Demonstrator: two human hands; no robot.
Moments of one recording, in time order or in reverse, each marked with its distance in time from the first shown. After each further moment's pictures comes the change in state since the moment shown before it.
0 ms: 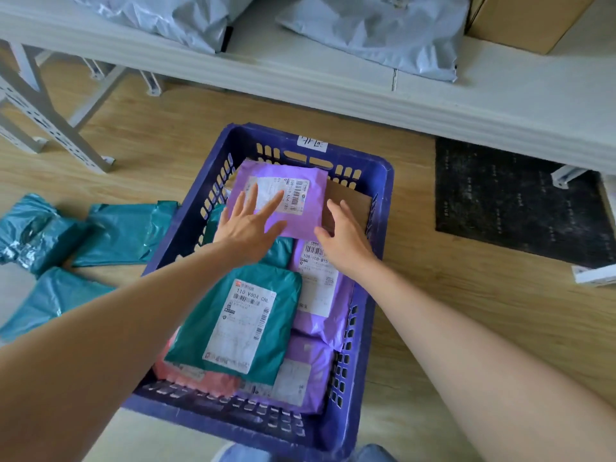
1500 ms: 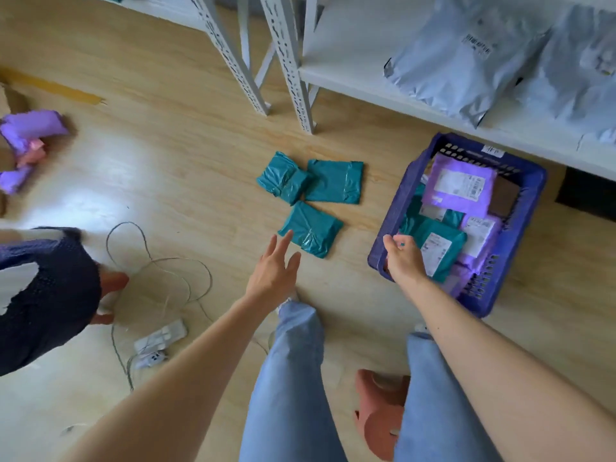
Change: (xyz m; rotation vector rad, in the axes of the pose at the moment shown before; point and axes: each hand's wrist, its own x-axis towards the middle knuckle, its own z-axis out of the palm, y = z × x) left_hand -0.372 -0.247 -0.384 -0.442 -0.228 -0.533; right_hand -0.218 -0.454 0.059 0.280 -0.119 0.580
